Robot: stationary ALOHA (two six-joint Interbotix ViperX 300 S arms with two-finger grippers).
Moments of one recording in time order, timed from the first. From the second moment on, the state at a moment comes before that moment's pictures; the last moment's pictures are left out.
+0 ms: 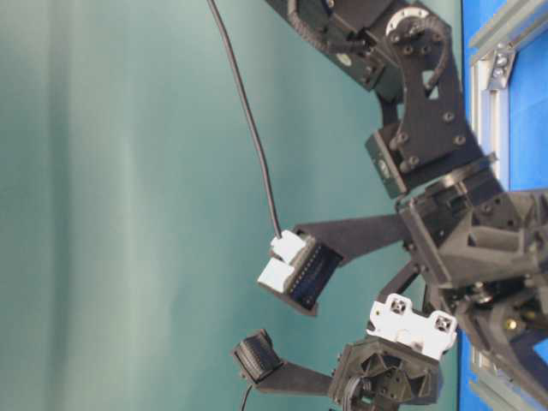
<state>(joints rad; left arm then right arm) 0.28 0.15 0.85 -0.09 -0.74 0.00 0.05 0.46 0.36 -0.04 -0.45 0.19</state>
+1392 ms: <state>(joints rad) 0.33 -0.15 1.28 -0.09 -0.85 -0.03 0.05 0.46 0.36 -0.04 -0.45 0.19</state>
